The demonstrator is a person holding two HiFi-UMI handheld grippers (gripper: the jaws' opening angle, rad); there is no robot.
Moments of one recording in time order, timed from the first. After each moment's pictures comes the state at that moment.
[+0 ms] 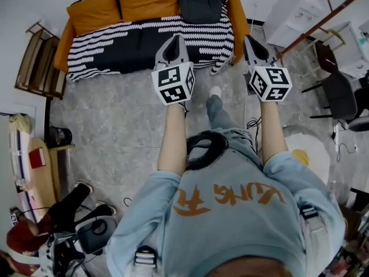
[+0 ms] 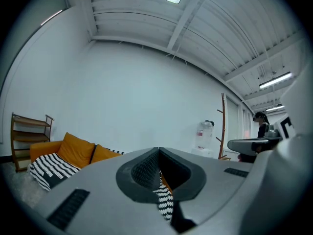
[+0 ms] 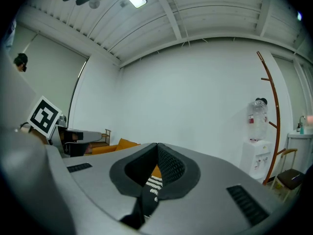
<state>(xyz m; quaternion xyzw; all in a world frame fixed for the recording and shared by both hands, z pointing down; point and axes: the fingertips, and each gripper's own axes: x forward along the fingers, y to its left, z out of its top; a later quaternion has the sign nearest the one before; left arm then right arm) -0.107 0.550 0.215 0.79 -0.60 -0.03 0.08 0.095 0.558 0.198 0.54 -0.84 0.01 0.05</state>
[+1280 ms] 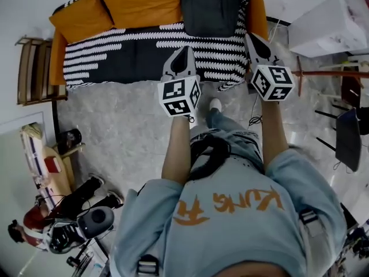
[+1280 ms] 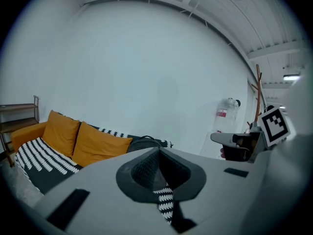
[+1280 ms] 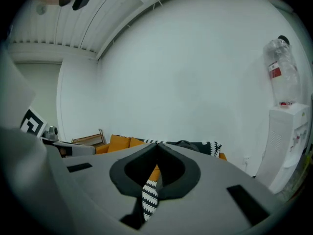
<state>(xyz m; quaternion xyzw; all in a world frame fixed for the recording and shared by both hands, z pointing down) -0.027 0.152 0.323 0.77 -0.60 0.07 0.20 0.149 0.107 0.303 0.50 -0.85 0.15 0.07</state>
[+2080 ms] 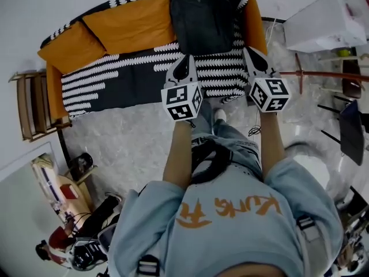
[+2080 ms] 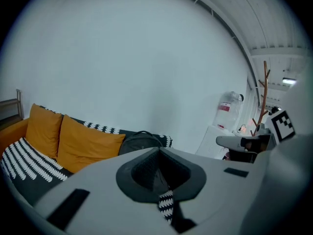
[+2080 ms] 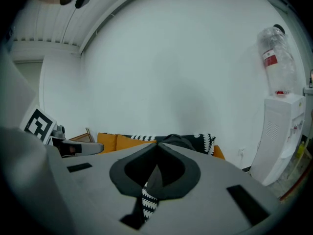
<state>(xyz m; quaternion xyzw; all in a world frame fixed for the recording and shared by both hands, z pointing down) -0.027 0.016 0.363 0.79 -0.55 0.10 0.23 0.148 0.012 0.346 0.54 -0.81 0.20 0.09</state>
